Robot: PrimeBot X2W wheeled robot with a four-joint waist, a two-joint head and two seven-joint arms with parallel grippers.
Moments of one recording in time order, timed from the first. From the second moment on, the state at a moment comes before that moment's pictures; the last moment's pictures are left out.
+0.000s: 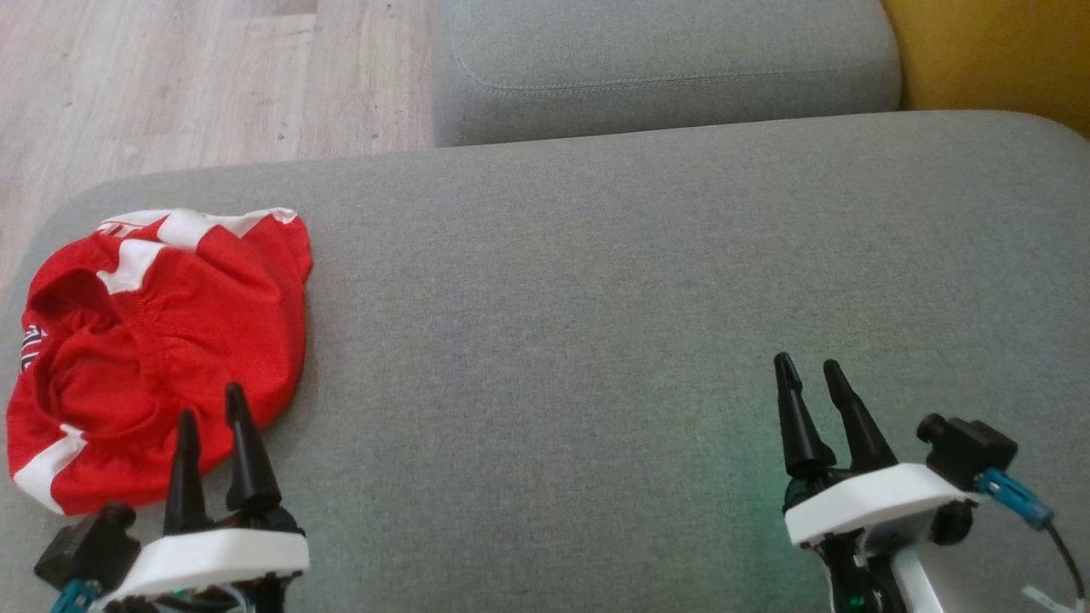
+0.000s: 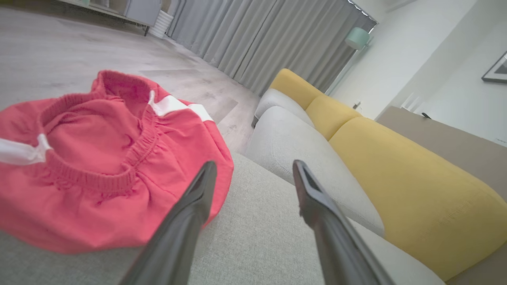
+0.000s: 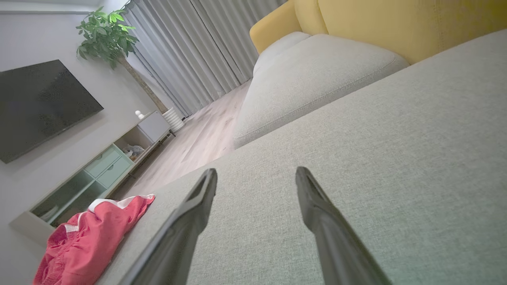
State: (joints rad) left arm 0.05 0.04 0.00 0.09 -0.65 -0.06 -0.13; right arm -0.04 -0.04 0.16 0.28 0.56 0.13 -0.12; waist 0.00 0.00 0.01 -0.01
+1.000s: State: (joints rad) left arm 0.07 0.04 -0.05 0.11 -0.28 -0.05 -0.21; right arm -0.05 -0.04 0.12 0.29 0.17 0.13 -0.21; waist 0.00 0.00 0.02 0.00
